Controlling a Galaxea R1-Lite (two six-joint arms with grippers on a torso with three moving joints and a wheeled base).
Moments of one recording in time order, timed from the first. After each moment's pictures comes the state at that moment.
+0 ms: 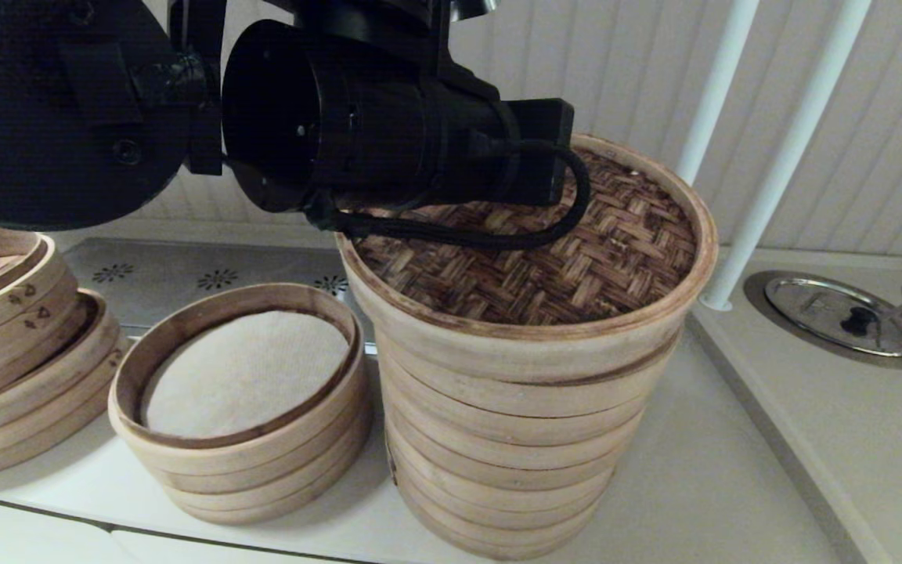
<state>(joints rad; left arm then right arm) -0.96 1.82 -1.86 0.21 0.26 -0.15 0.00 0.00 0.00 0.01 -0.01 0.02</state>
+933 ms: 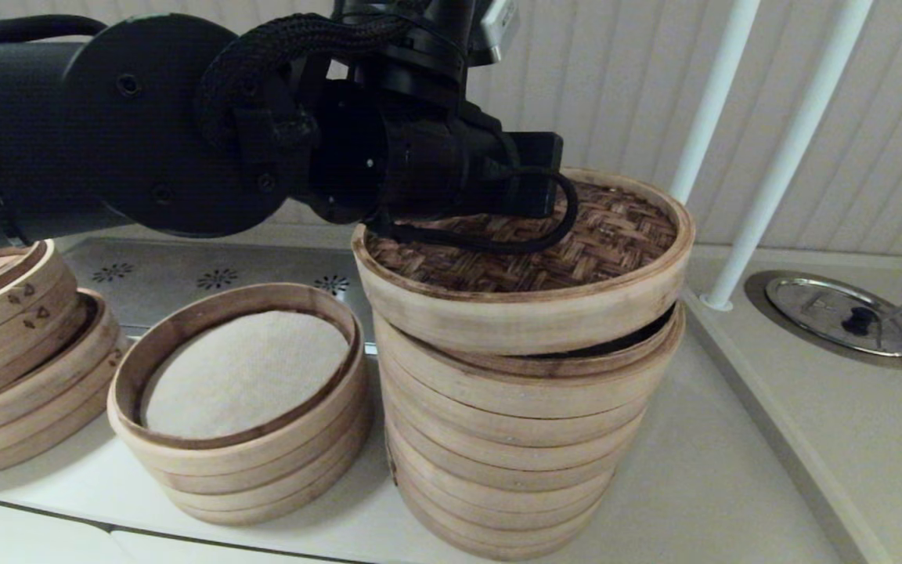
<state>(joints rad) -0.92 1.92 -1.92 0.20 0.26 -0.15 0.00 0.00 0.00 0.01 -0.01 0.02</state>
